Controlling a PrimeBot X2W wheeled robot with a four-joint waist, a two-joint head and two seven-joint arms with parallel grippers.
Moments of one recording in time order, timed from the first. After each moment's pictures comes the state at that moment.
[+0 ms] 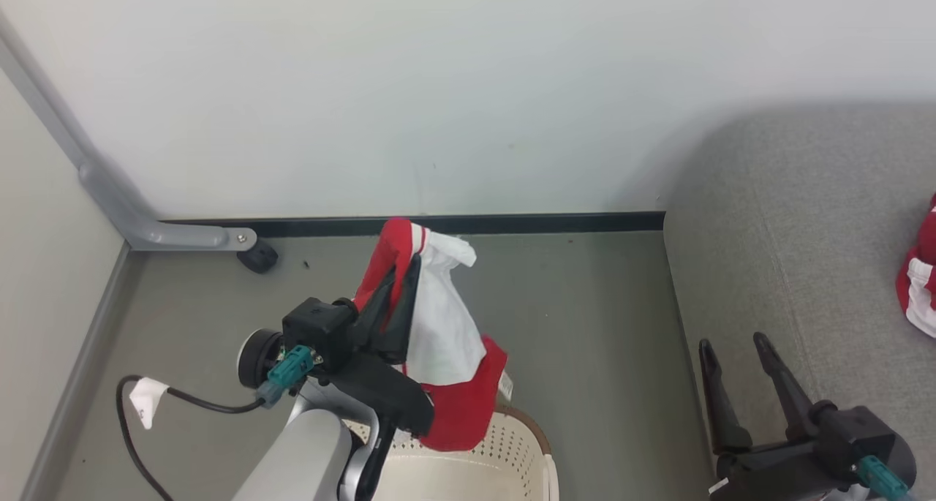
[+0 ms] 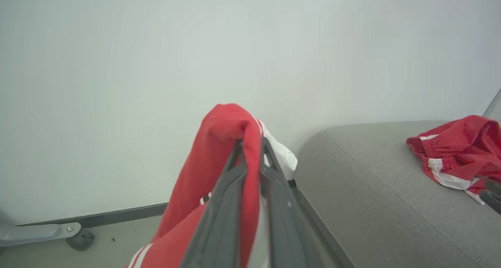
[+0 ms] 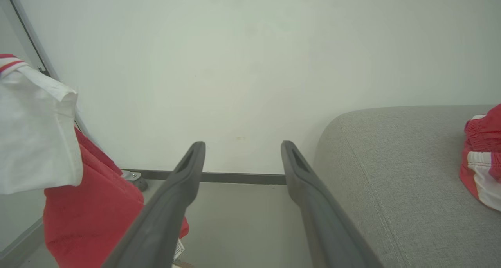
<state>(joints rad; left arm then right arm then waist) -0.52 0.03 -0.46 0.52 -0.48 -0.03 -0.25 -0.16 -0.12 0.14 0.25 0.20 0.06 -0.25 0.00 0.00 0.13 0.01</state>
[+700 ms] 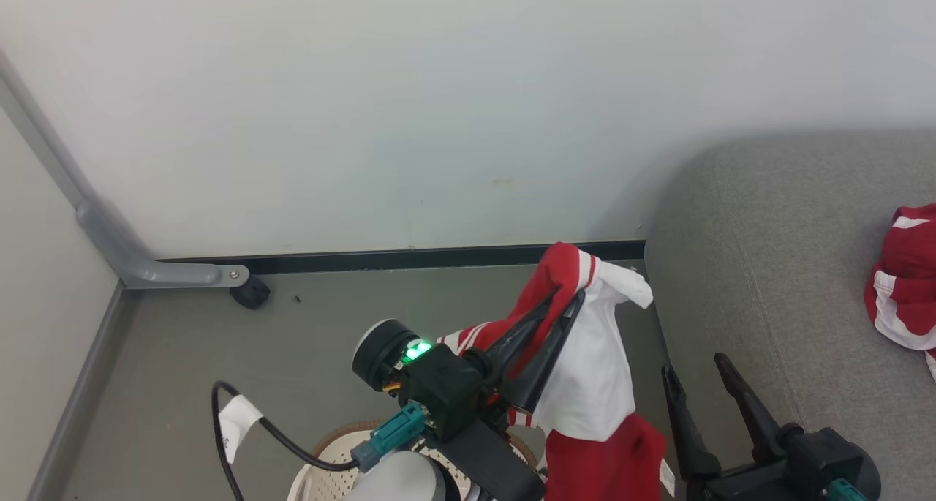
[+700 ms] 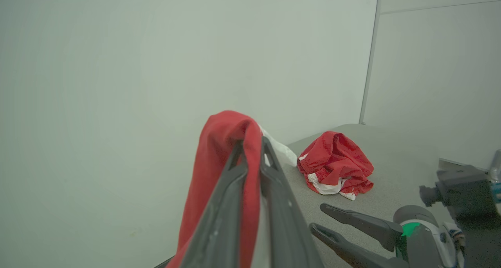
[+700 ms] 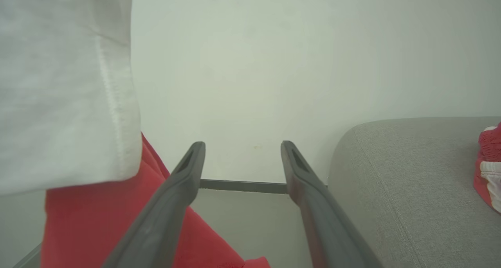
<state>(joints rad) -0.48 0.04 -0.70 0.18 -0.45 -0.06 -0.22 -0.10 -0.10 0.21 0.20 0.21 0.07 -0.25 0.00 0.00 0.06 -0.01</state>
